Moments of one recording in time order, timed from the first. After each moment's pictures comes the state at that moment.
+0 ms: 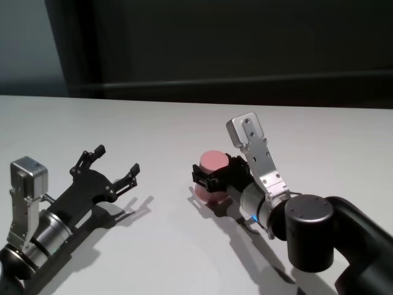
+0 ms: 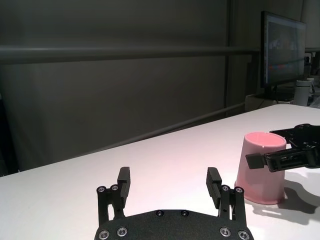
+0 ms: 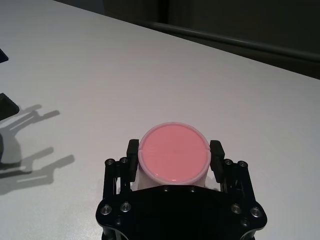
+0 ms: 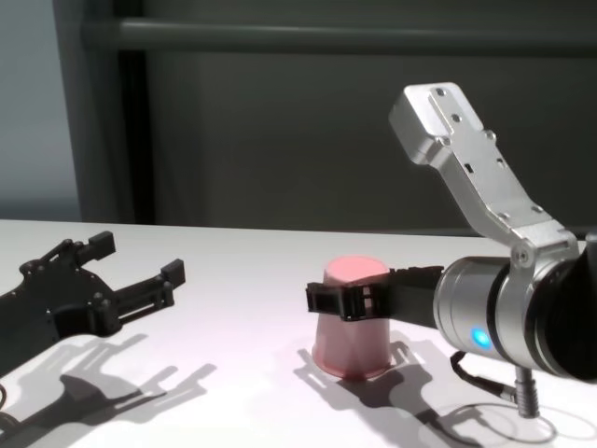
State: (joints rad) left arm -0.10 0.47 0.35 -1.34 -0.44 -0.34 -0.39; right arm 0.34 0.28 -0.69 -1.53 0.51 0.41 -0.19
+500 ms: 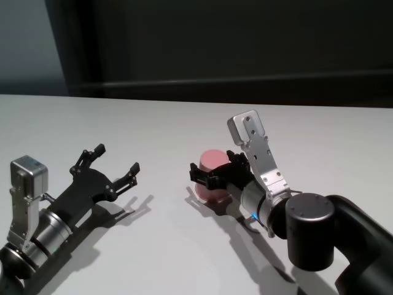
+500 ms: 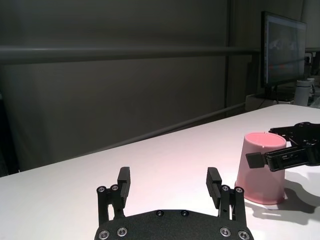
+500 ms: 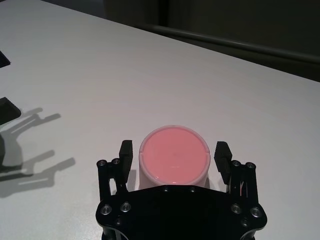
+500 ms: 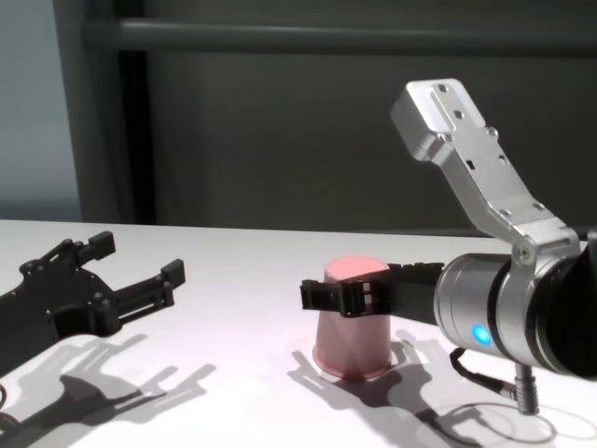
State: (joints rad) left arm -0.10 0.47 0.35 -1.34 -0.44 -0.34 -0.39; right arm 0.34 0.28 -0.69 -1.53 0.51 0.40 -0.19
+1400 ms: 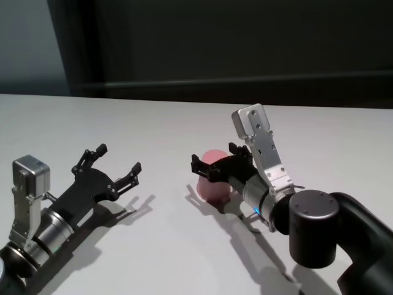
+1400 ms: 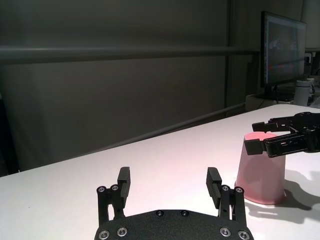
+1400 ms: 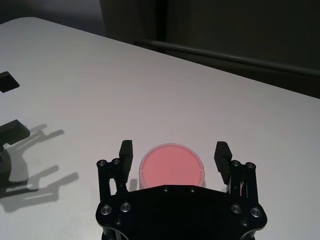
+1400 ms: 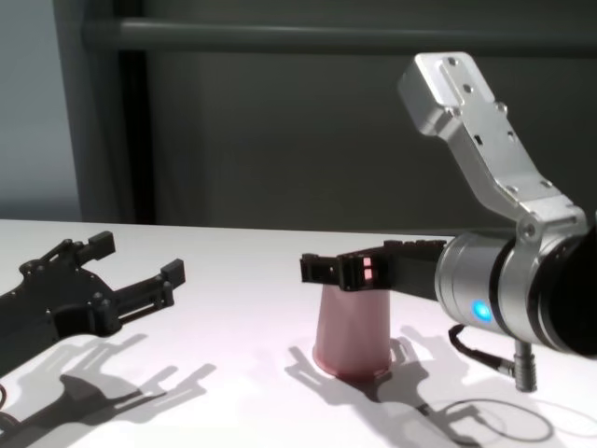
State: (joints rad) left arm -0.10 0.47 0.35 -1.34 -0.44 -0.34 -0.39; right arm 0.34 0.27 -0.68 -1.56 0.50 0.39 -0.20
